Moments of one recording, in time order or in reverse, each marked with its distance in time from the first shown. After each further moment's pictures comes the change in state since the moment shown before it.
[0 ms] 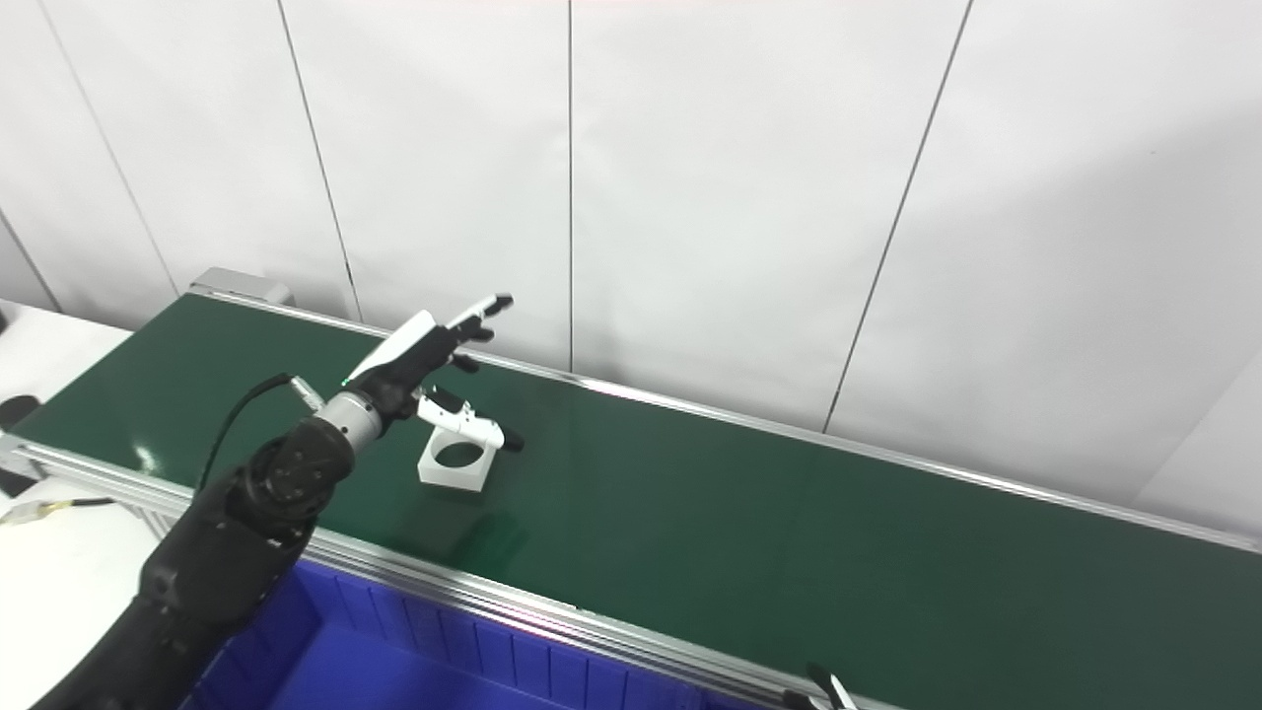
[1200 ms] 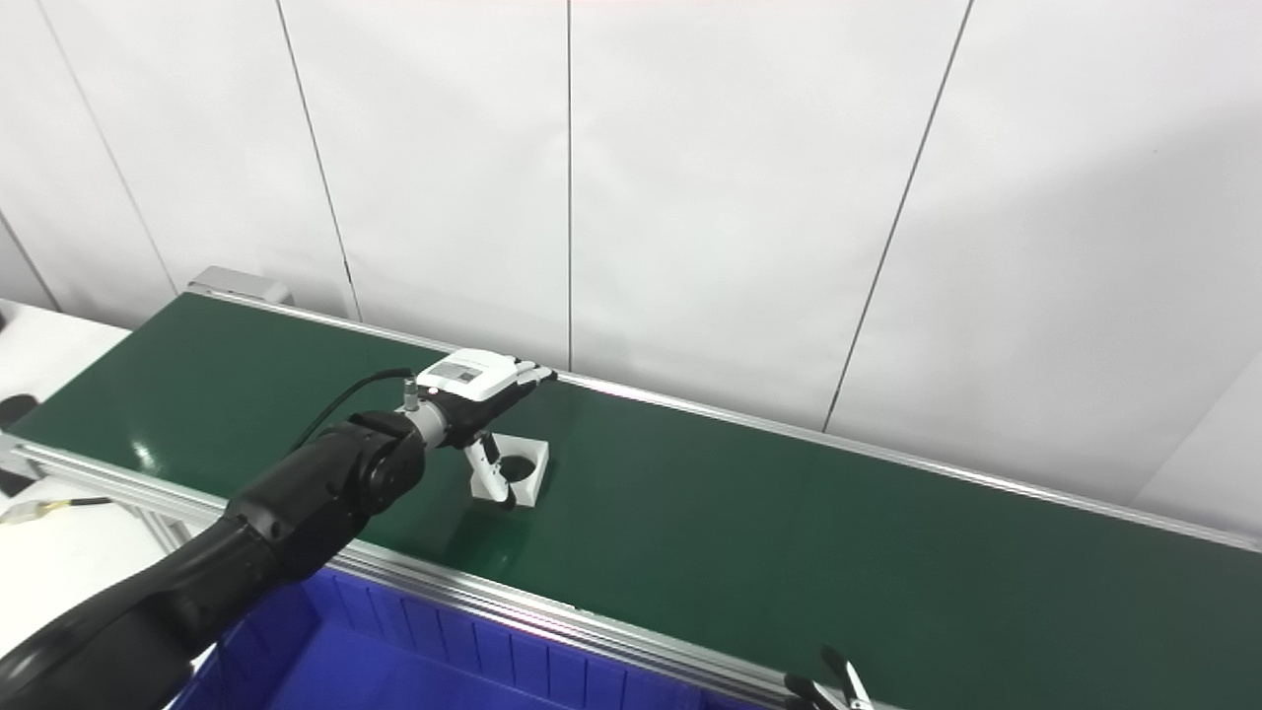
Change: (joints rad) left arm -0.178 0.010 -0.356 0.306 0.437 -0.069 0.042; right arm 0.013 0.009 -0.009 0.002 0.106 -0.098 0.017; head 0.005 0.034
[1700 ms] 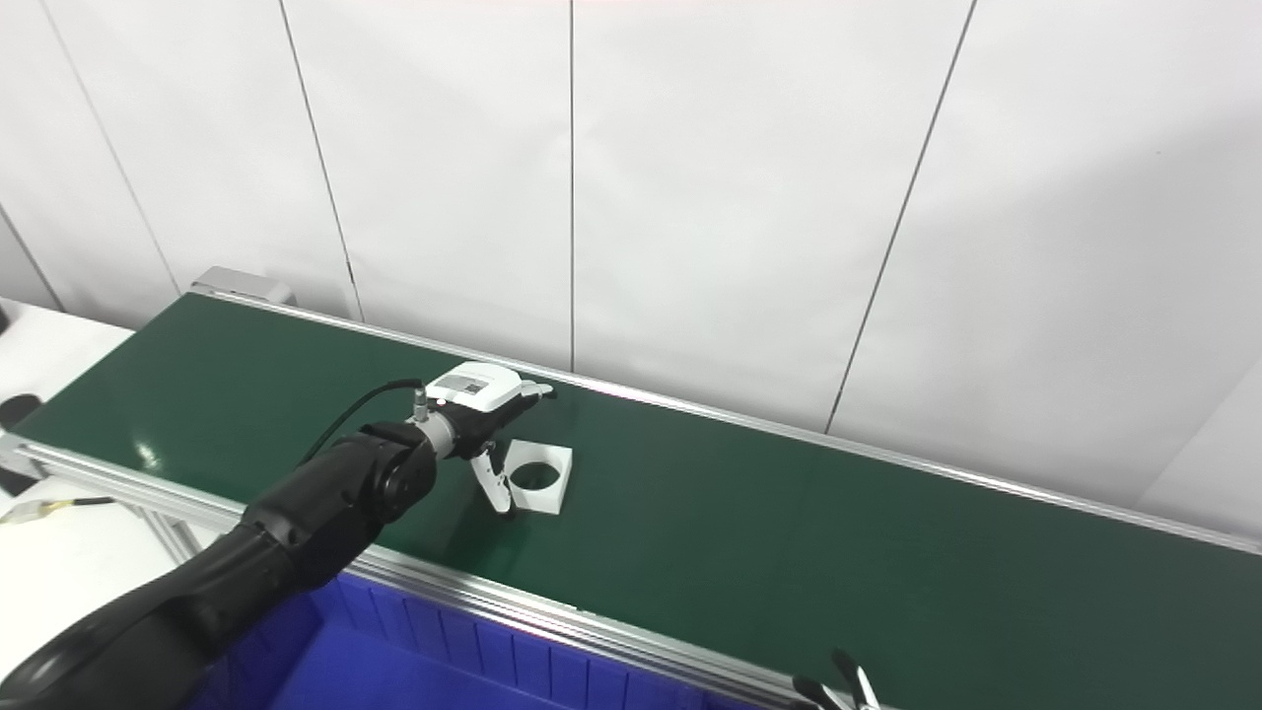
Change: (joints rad) left arm -0.001 -0.047 0.031 0.066 -0.048 0.021 0.017; right arm 0.022 -0.002 -0.002 -0.027 0.031 -0.010 0.009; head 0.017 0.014
